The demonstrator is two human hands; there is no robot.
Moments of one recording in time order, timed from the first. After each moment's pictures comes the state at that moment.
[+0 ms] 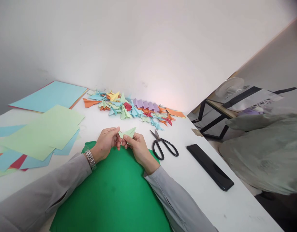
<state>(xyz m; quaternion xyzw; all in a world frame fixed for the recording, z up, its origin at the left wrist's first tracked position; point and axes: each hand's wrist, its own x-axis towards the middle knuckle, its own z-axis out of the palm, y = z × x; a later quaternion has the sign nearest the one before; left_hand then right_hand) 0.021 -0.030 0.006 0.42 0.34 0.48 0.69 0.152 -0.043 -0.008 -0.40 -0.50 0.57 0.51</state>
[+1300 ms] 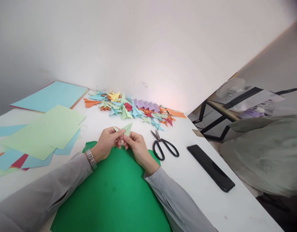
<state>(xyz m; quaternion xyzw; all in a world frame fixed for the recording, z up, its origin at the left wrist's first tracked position) 0.023 -0.032 0.009 0.44 0.36 0.48 0.67 0.151 -0.043 -0.007 -0.42 -0.53 0.53 0.51</state>
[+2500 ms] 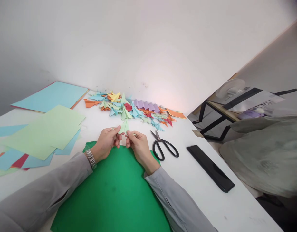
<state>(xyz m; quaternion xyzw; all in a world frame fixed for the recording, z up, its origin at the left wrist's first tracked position) 0.021 -0.029 0.007 0.40 0.37 0.48 0.69 0.152 -0.039 -0.008 -0.43 -0.42 0.57 0.56</state>
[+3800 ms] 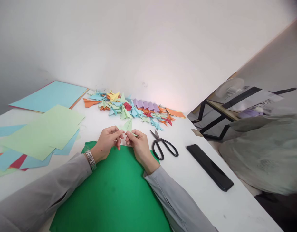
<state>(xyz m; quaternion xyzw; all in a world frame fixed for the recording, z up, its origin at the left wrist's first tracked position) 0.022 -0.031 0.007 0.46 0.37 0.47 0.66 0.152 -0.040 -0.006 -0.44 -0.41 0.56 0.57</state>
